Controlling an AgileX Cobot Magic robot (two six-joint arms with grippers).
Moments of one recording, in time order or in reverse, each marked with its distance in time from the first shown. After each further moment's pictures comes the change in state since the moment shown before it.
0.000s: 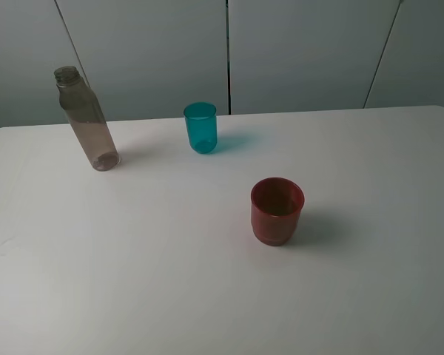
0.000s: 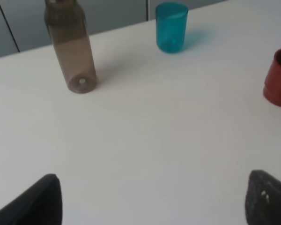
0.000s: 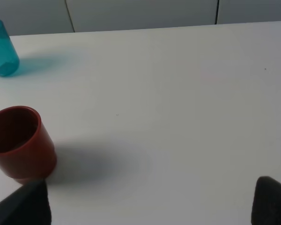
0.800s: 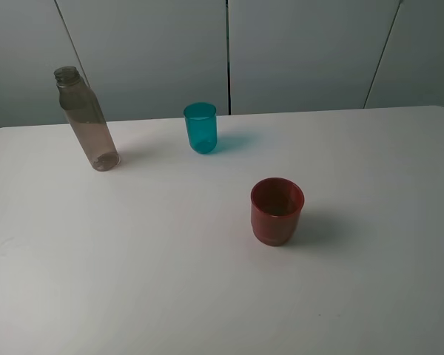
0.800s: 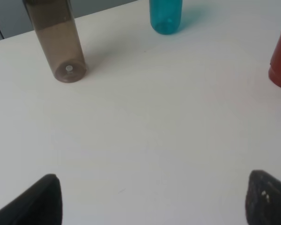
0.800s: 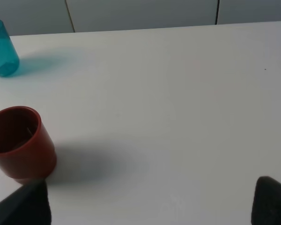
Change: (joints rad) left arm 0.009 -0.004 0.150 -0.023 -0.135 0.030; right arm 0.000 0.000 0.000 0.000 0.000 -0.007
